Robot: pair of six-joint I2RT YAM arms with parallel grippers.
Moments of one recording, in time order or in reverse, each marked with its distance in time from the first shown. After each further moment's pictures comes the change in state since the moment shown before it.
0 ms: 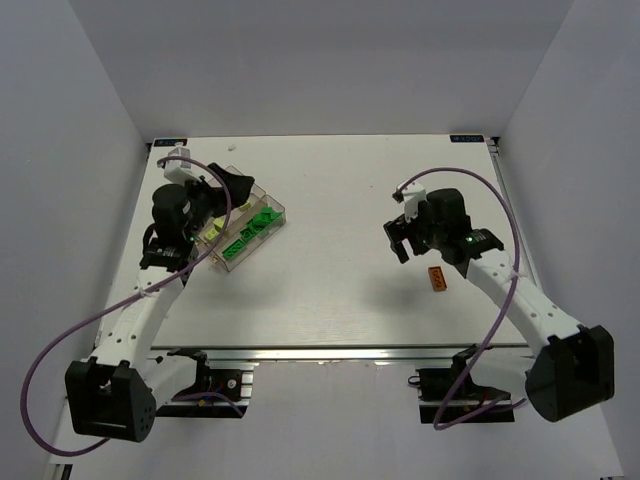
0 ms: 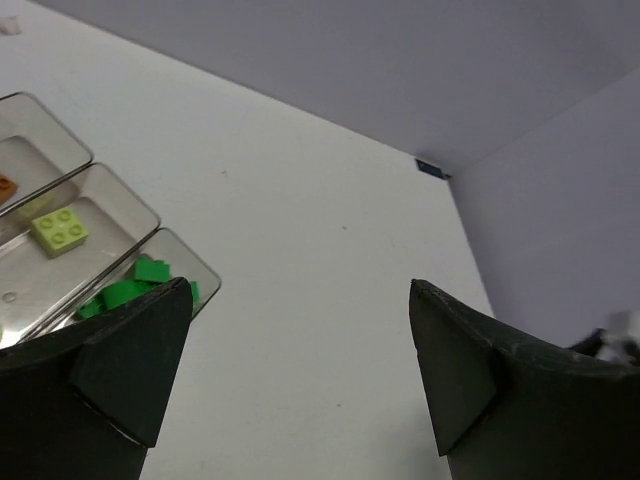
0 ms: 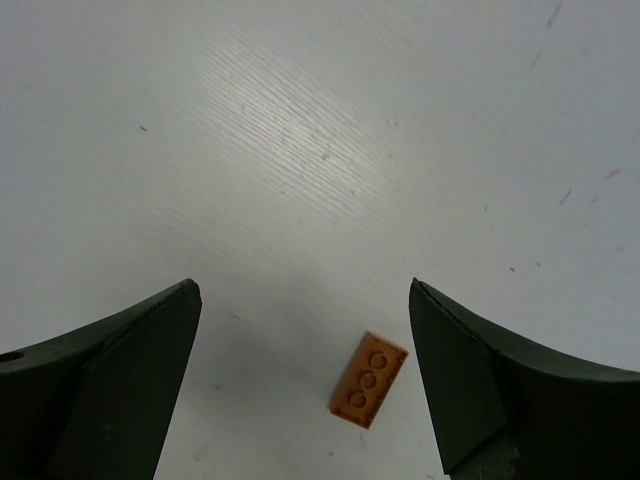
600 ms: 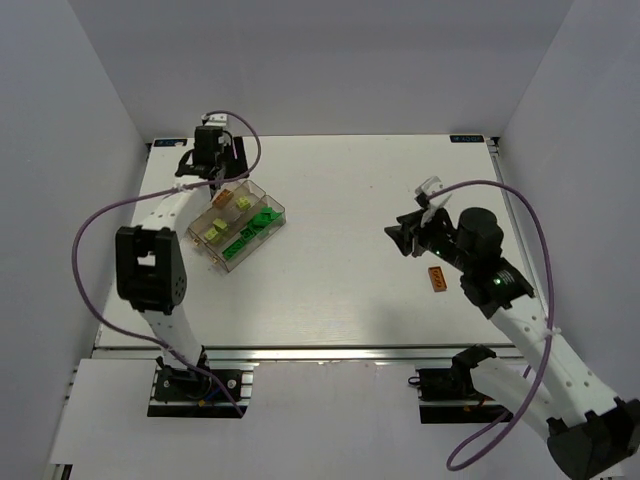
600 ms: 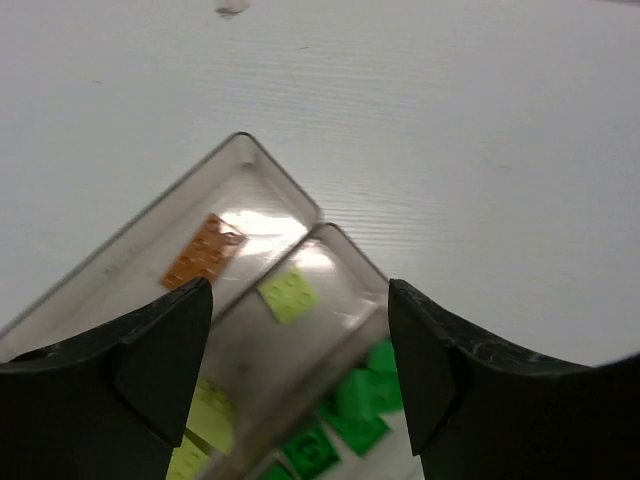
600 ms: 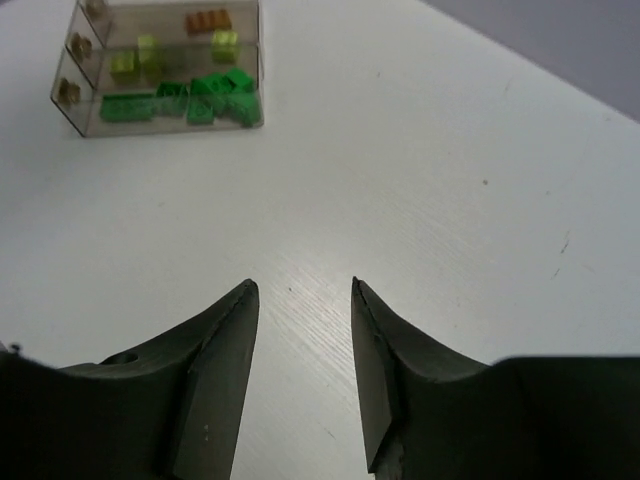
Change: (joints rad) left arm 0.001 0.805 0.682 -0.357 -0.324 0.498; right arm 0.050 -0.349 -0.128 0.285 -0.180 0.179
